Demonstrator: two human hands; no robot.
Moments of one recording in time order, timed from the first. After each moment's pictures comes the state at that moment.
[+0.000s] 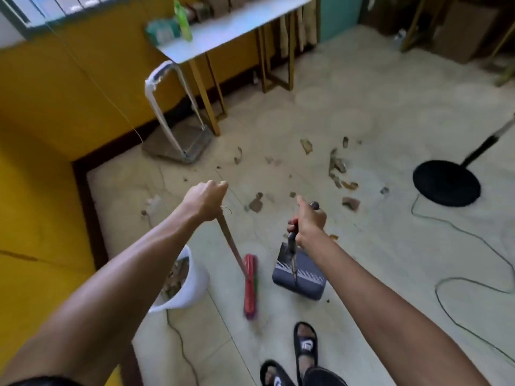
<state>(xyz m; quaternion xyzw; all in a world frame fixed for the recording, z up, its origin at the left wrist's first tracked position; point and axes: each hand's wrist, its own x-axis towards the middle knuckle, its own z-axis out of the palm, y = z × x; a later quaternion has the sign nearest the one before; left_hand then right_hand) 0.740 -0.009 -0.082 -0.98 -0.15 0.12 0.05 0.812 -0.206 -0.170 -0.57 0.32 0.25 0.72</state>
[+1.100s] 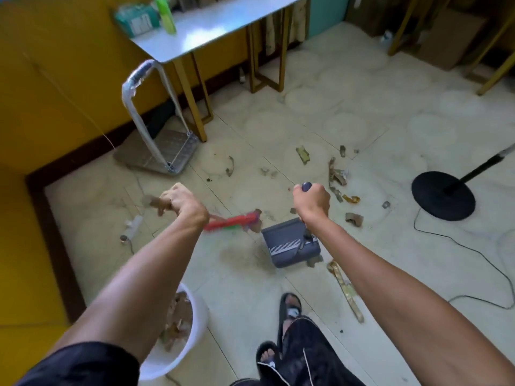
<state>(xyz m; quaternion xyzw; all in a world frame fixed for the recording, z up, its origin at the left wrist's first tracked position) 0.868 0.204 -0.138 -0.82 -0.44 0.36 0.09 0.957 -0.021 -0.162 -0.87 0.10 0.10 0.46</state>
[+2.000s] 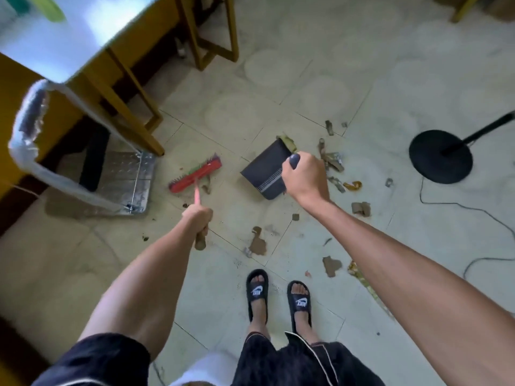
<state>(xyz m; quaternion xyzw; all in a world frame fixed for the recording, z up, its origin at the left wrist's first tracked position) 1.222 0.411 -0.289 -0.78 -0.42 0.34 -0.31 1.278 0.178 -0.216 -0.92 0.09 0.03 0.37</state>
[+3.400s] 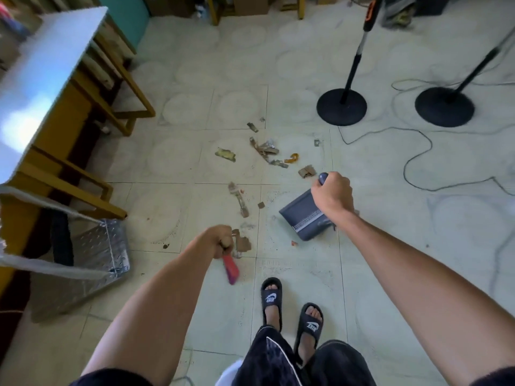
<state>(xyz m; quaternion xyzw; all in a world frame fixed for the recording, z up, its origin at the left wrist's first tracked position) 1.051 0.265 -0.221 -0.75 -0.22 0.51 -0.35 0.990 0.008 -0.194 -0.86 0.38 -0.07 0.35</state>
